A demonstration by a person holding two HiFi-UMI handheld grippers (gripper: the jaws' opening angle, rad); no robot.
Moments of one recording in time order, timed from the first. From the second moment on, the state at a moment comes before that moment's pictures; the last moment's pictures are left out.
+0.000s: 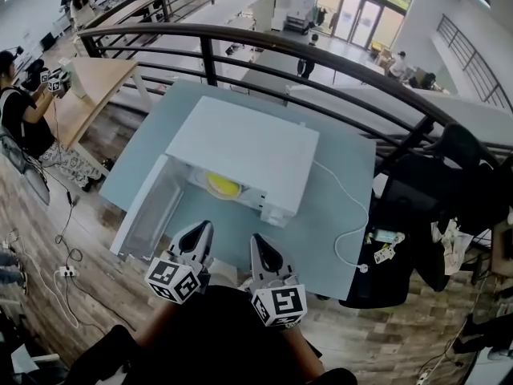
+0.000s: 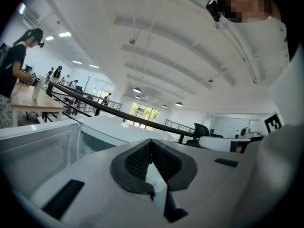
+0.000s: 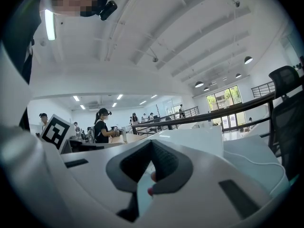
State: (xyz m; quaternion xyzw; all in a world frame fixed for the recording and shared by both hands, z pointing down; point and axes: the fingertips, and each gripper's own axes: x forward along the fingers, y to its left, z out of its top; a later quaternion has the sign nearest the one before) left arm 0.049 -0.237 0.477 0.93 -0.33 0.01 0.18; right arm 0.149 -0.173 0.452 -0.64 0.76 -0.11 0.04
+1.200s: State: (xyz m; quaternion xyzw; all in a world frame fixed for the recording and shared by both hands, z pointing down) left arm 0.027 -0.234 0.478 0.92 -0.36 0.00 0.18; right arm 0.138 -0.170 0.448 -0.63 0.77 -0.10 0.04
